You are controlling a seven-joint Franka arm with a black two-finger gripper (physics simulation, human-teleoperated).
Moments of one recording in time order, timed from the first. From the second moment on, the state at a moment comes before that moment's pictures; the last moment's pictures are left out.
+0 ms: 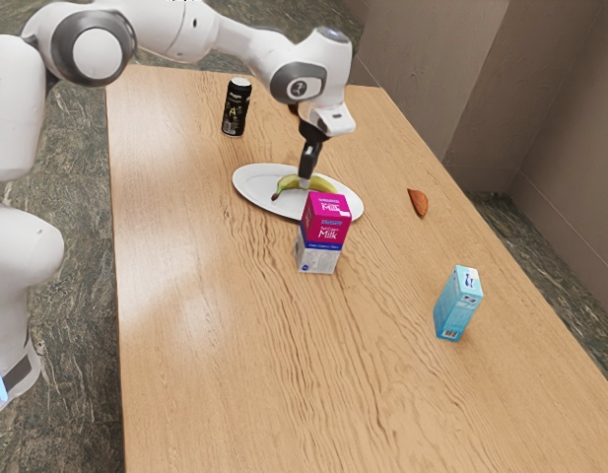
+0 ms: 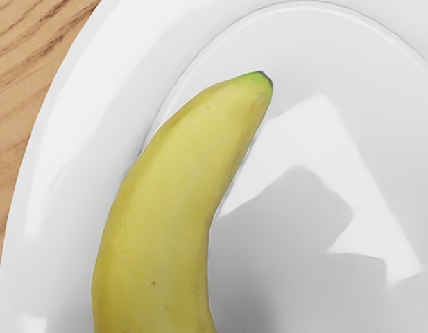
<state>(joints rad) 1.04 0.40 -0.77 -1.67 0.30 2.04 0.69</state>
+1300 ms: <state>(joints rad) 0.76 0.40 -0.25 -1.40 0.18 1.94 0.65</state>
